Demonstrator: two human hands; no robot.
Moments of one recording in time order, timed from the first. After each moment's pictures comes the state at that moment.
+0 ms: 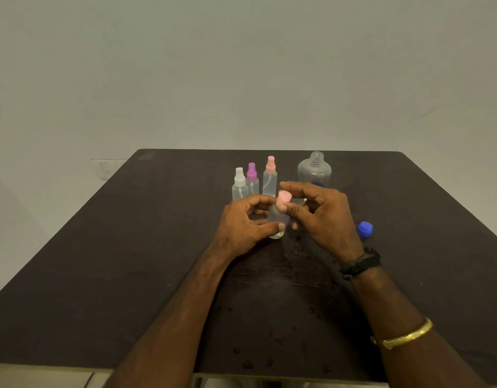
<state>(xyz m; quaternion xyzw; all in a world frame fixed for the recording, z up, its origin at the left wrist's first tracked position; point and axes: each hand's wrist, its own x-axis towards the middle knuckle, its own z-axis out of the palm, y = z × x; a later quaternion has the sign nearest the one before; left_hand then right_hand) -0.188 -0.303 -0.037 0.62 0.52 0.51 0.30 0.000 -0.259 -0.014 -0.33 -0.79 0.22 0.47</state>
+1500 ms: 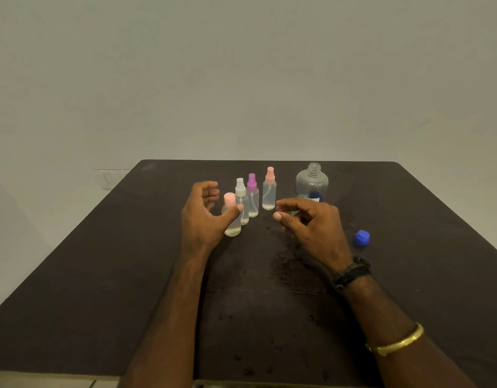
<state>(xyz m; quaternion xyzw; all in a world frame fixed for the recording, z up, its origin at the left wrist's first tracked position) -0.238 -0.305 -0.028 0.50 0.62 0.60 0.11 -0.007 -0.260 -0.021 -0.36 -0.78 0.22 0.47</state>
